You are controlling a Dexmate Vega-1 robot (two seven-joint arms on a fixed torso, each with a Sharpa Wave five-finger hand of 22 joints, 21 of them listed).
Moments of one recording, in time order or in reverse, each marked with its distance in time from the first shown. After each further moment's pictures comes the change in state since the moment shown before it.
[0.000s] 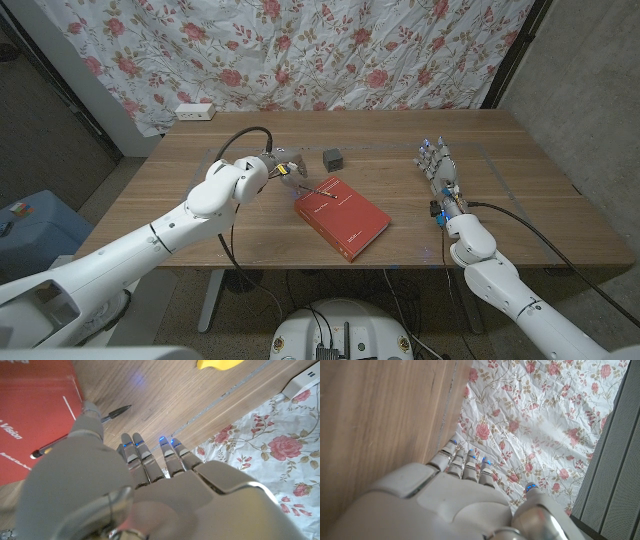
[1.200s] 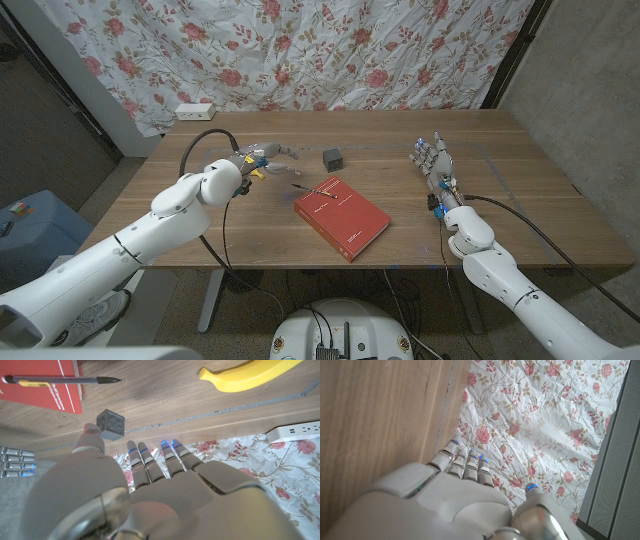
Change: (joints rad) left arm 0.176 0.043 -0.225 -0.017 -0.494 0.021 0.366; left_hand -0.165 0.095 -0.008 0.042 0.000 -0.149 0.050 0.000 -0.001 -0.185 0.025 0.000 0.000 -0.083 0.002 0.000 -0.005 -0.025 0.000 0.000 0.000; right arm 0.045 -0.002 -0.012 0.004 0.044 -0.048 0.036; right_hand 0.000 0.000 -0.007 0.007 0.000 0.027 0.046 0.005 0.000 0.016 -0.023 0.000 0.000 0.018 -0.029 0.001 -0.005 0.018 -0.025 0.000 0.000
